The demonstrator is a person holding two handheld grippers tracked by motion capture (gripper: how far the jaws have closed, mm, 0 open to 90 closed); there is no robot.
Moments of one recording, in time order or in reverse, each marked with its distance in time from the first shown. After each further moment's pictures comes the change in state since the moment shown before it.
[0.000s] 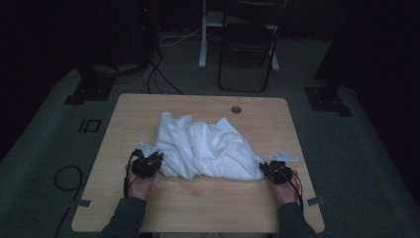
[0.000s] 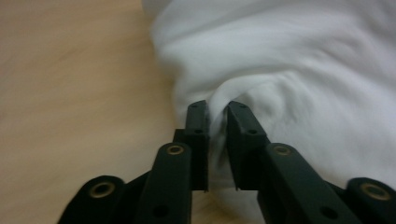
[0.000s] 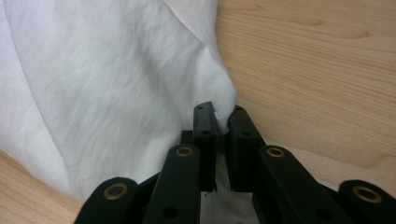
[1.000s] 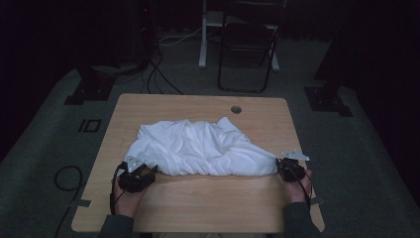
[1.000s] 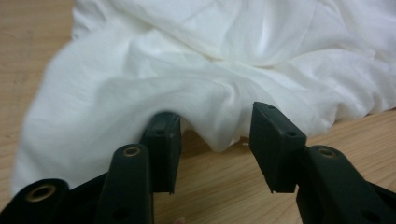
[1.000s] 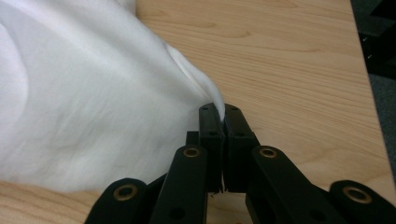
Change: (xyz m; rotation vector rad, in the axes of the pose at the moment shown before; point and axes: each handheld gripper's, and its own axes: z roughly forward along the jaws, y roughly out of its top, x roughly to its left) left arm -0.007 -0.014 -0.051 -0.079 -0.090 -0.004; right arm -0.025 0.002 -0.025 0.003 -0.232 0.055
